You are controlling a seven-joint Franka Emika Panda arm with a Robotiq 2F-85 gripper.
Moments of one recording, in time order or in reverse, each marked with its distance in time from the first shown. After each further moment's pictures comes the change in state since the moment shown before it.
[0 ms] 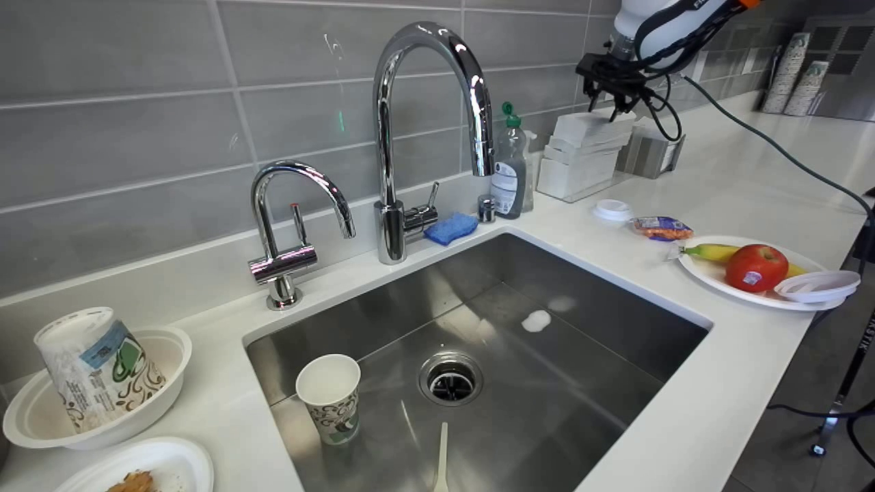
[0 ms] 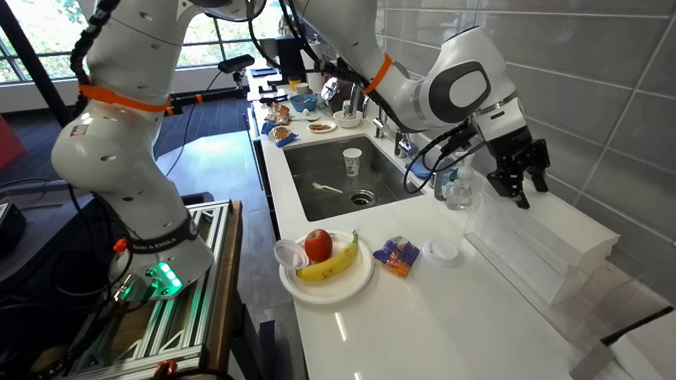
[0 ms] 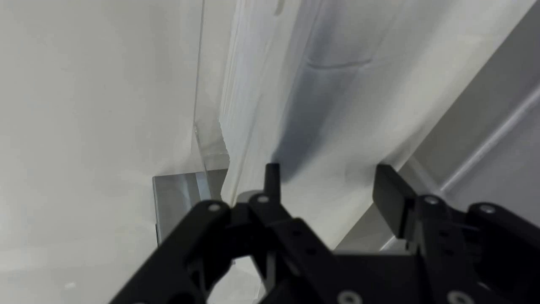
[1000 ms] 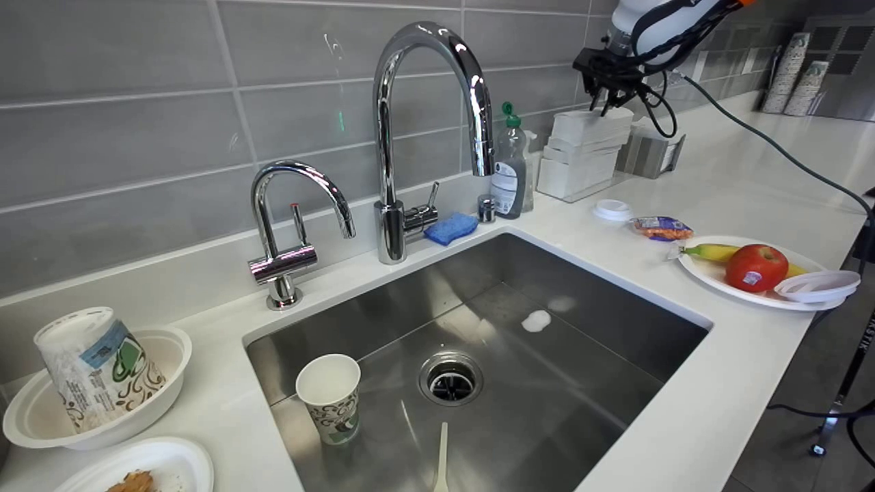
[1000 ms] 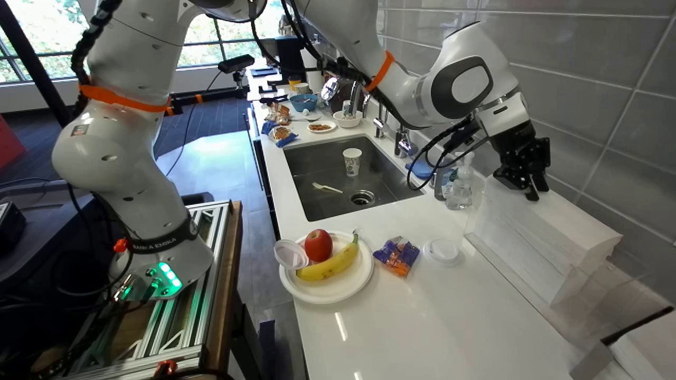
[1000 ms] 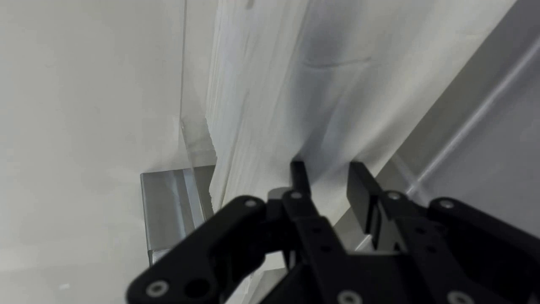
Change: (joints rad) arm 0.007 0.004 -0.005 0.023 0.008 0.001 -0.001
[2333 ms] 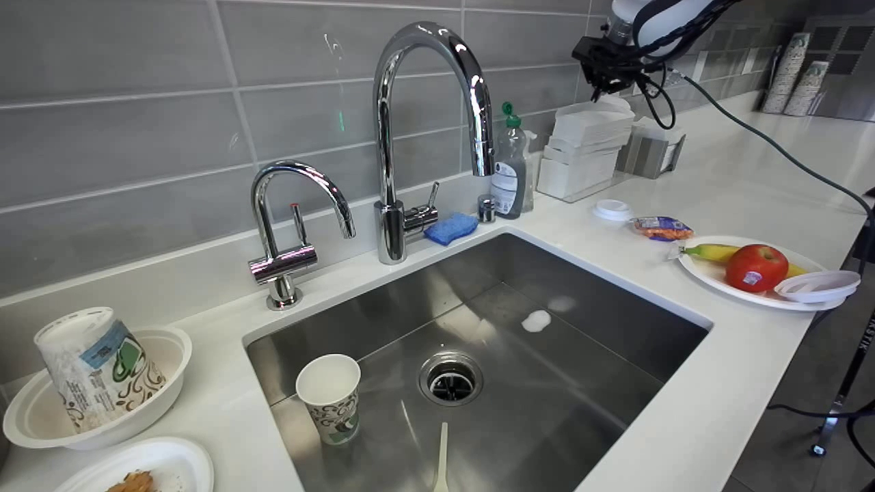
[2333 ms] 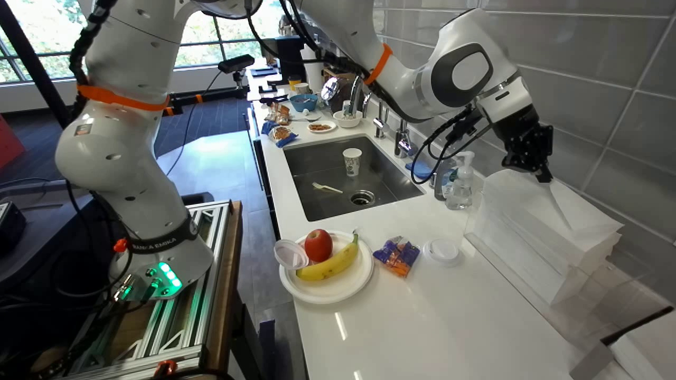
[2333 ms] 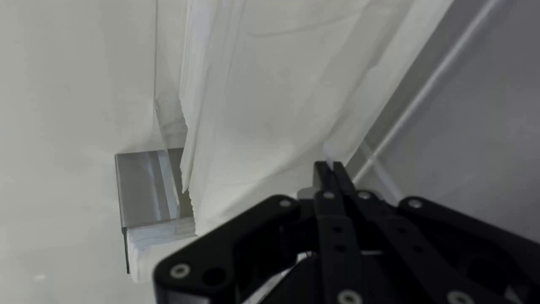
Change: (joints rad) arm 0.041 -0.025 -0.039 0.002 -0.021 0.026 -0.004
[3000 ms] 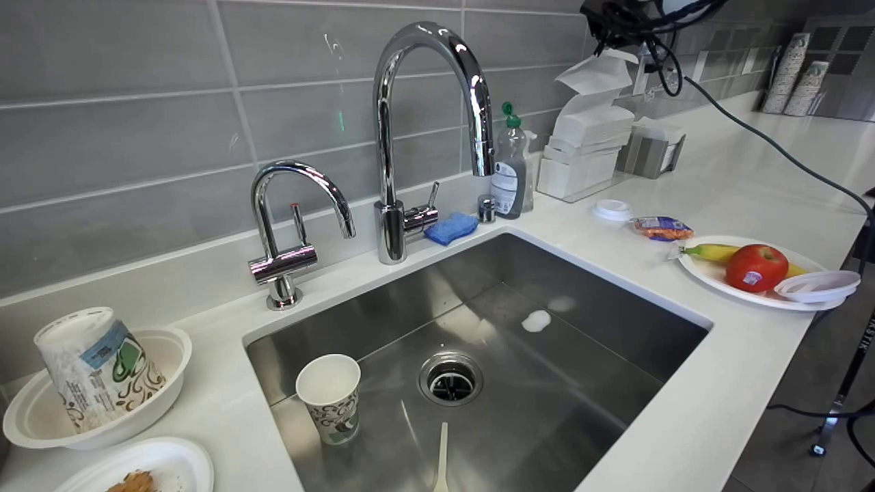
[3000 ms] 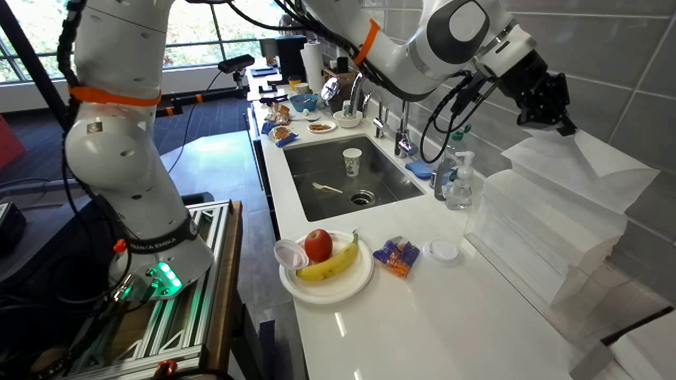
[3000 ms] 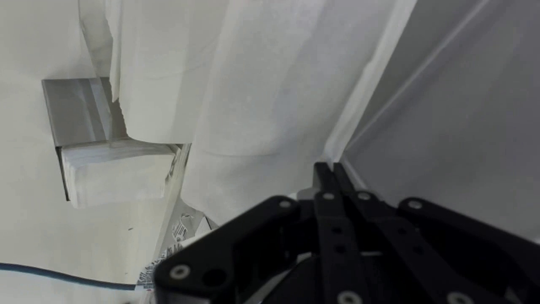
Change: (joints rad) arm 0.140 -0.107 -0.162 -0.035 -0.151 0.090 0.088
